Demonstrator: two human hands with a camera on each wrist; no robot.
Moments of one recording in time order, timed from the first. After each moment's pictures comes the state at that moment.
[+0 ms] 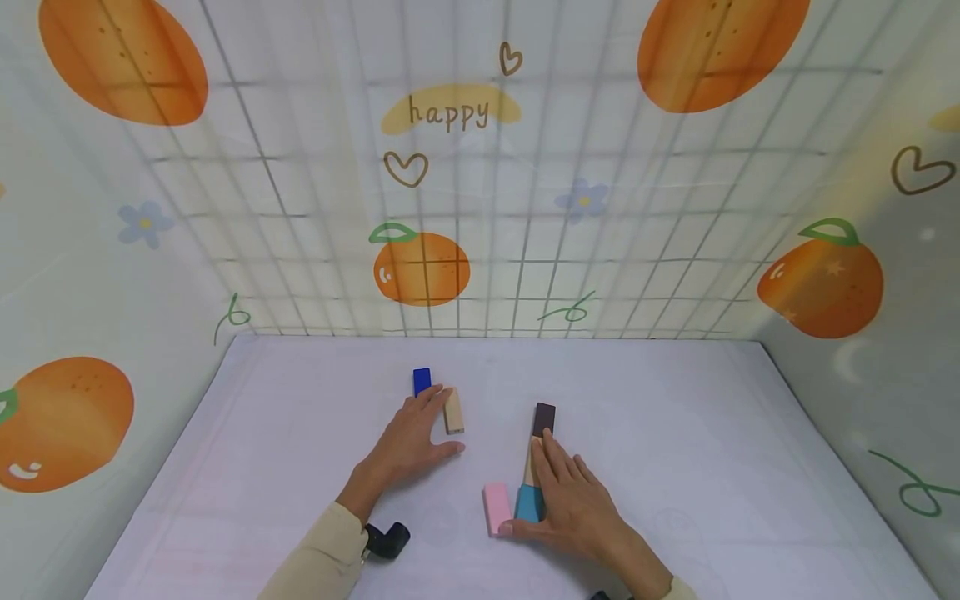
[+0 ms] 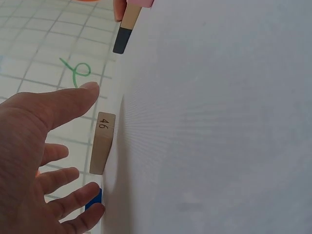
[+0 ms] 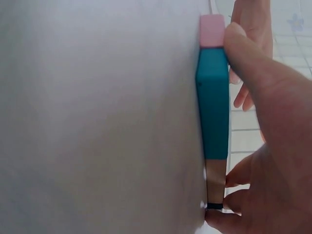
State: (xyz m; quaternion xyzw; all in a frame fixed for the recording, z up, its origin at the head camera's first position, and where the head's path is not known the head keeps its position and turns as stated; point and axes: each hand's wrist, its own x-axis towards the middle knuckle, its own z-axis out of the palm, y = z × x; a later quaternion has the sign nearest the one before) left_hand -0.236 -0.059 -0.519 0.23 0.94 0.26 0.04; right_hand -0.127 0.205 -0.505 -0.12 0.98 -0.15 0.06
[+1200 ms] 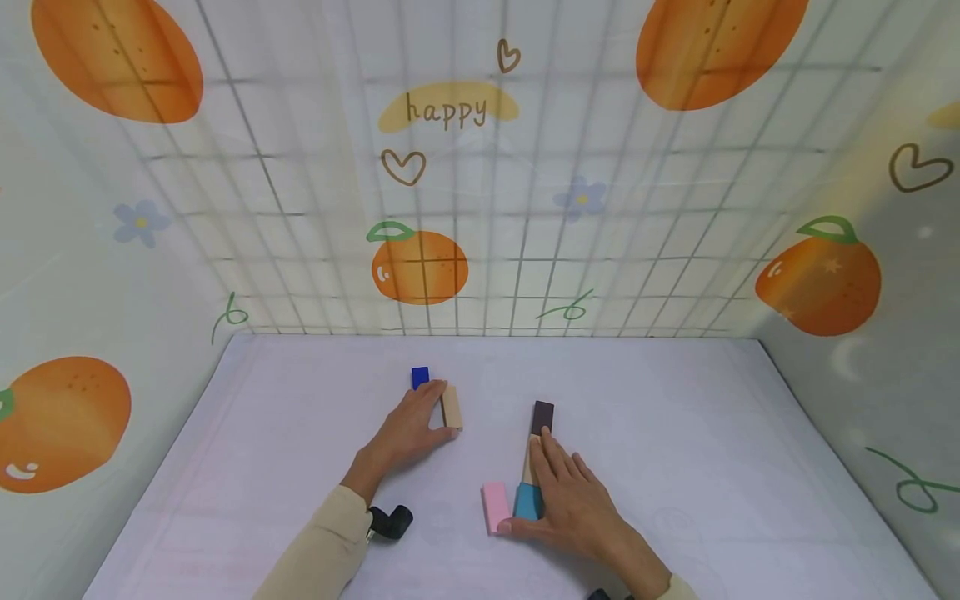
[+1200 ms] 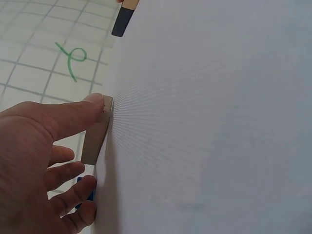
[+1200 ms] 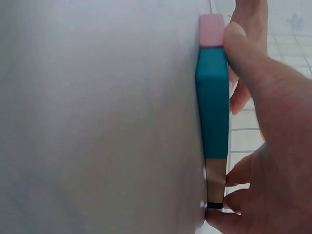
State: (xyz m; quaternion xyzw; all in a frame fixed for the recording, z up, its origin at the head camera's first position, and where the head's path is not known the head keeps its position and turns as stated) left_hand -0.254 -0.055 -0.518 0.21 0.93 0.28 0.07; right_hand -0.125 0.205 -0.502 -0.13 0.98 -0.15 0.05
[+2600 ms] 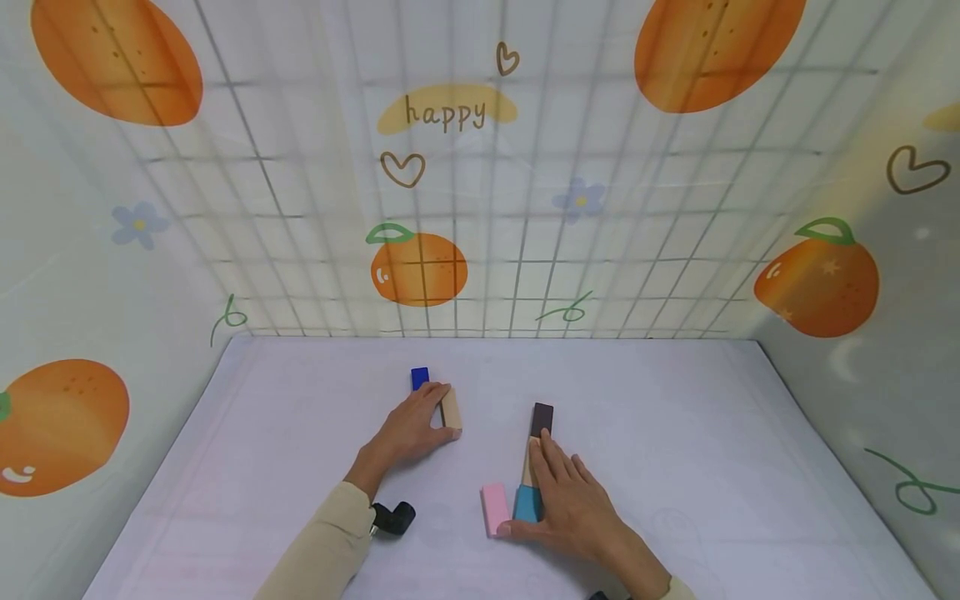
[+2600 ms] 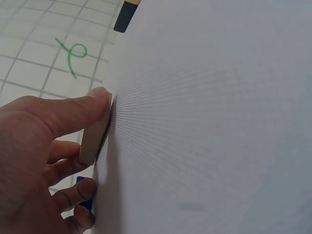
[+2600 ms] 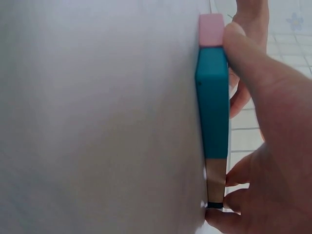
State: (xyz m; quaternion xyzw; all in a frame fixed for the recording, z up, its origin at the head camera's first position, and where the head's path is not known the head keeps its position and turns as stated) left_hand -0.263 -0.051 -0.518 0.22 0.94 0.26 0.08; right_hand -0.124 0.203 -0.502 -0.12 0.98 -0.15 0.06
